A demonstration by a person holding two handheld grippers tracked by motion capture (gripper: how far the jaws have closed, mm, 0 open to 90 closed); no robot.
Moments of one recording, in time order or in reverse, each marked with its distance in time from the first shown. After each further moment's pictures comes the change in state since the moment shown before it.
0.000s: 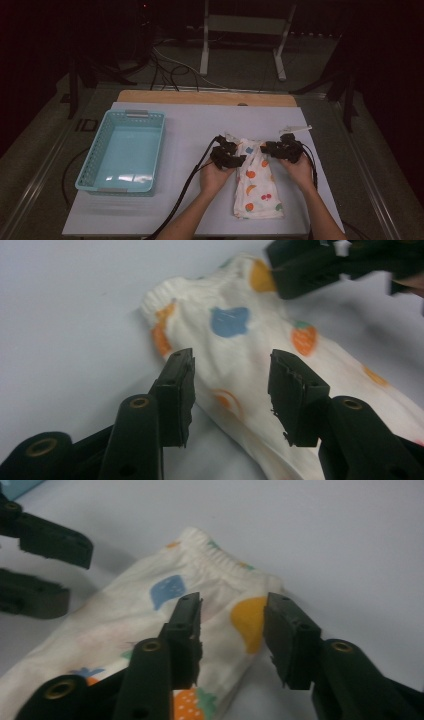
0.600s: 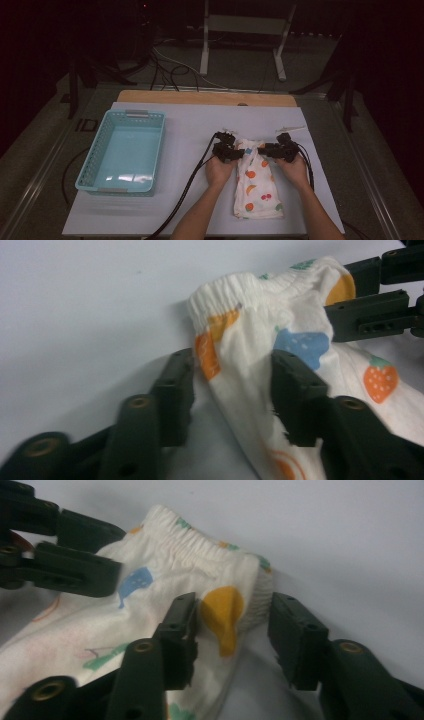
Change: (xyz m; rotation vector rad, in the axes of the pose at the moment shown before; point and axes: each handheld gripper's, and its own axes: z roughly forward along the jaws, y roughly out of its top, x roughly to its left) left arm 0.017 0.007 0.038 0.038 0.057 -0.132; right arm -0.013 -0.009 0.026 0.044 0.015 0.071
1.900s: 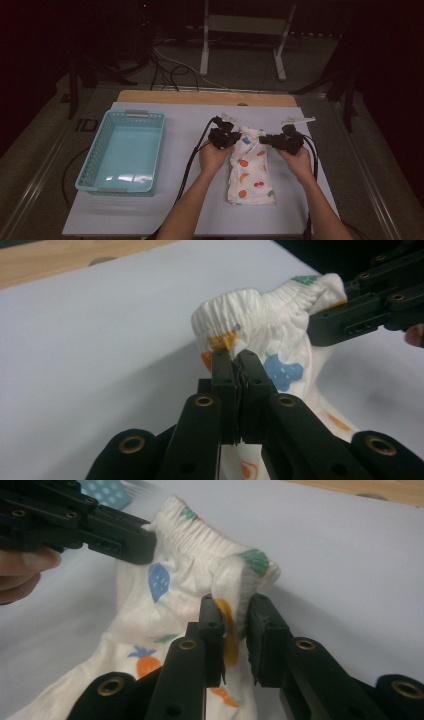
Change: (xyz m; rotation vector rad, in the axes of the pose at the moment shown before) left arm 0.005 0.033 -0.054 -0.138 -0.093 0.163; right arm 0.016 0.030 -0.038 -0.128 0.106 -0.062
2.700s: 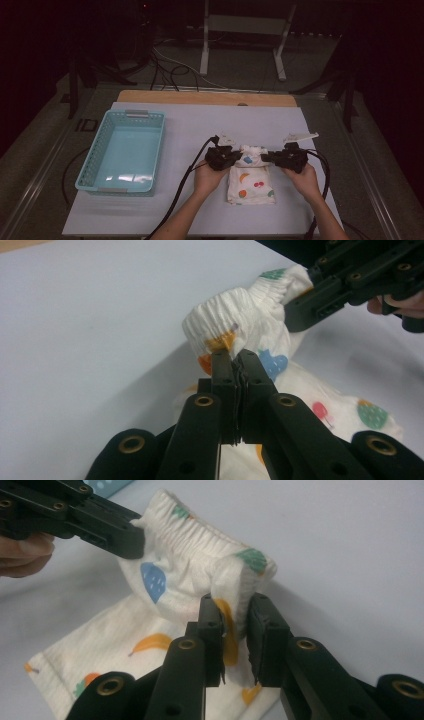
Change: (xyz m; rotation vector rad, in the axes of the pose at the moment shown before) left arm -0.032 -0.050 -0.024 -0.009 -0.090 0.100; right arm 0.031 -0.036 -0.018 0.061 0.046 -0.033
